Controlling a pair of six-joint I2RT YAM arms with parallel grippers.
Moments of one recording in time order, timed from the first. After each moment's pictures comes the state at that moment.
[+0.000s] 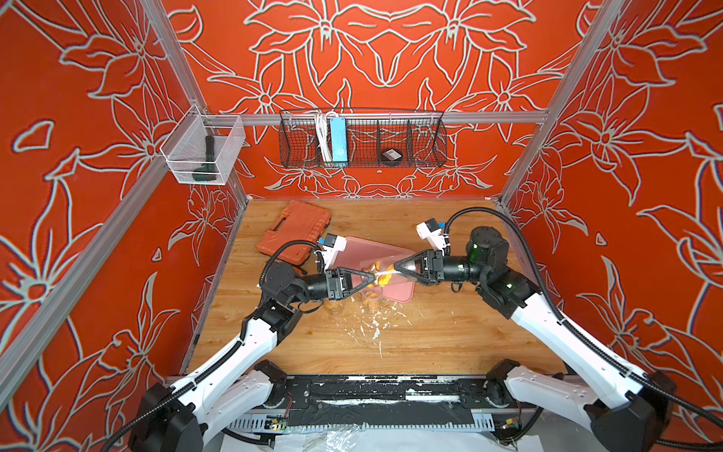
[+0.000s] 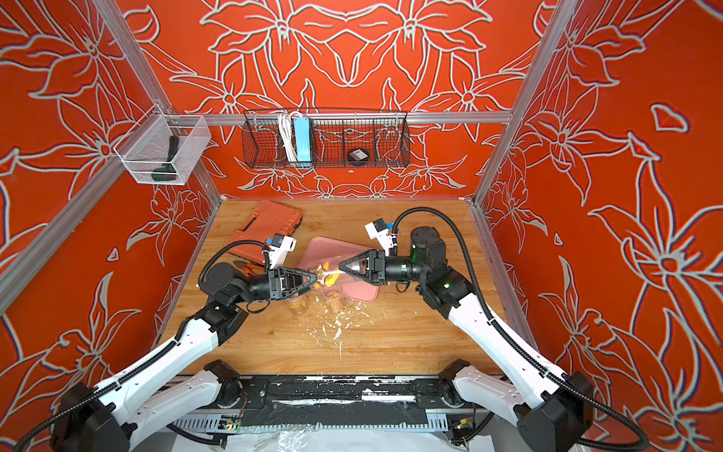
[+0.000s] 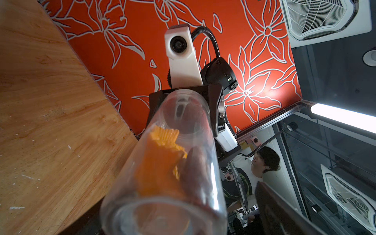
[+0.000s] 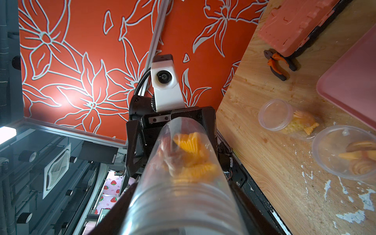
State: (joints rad) left arm -0.47 0.94 0.57 0.62 0.94 -1.26; right arm 0.55 1.05 0.95 -0.08 -0.93 1.03
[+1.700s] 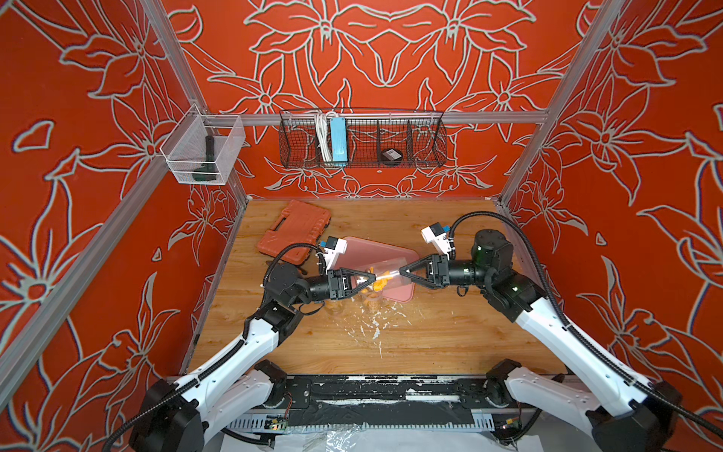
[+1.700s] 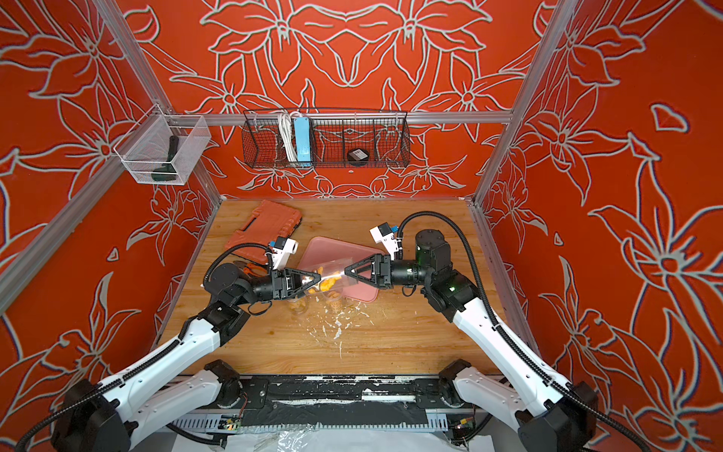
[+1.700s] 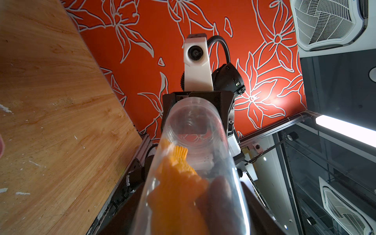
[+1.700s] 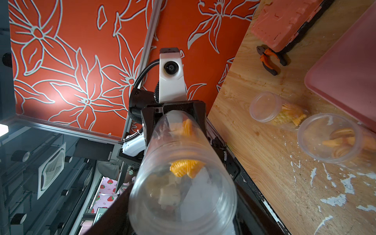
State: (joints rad) left arm -0.46 0.94 0.54 0.61 0.93 -1.29; right arm 0.50 1.01 0.92 -0.15 -0.97 0.98
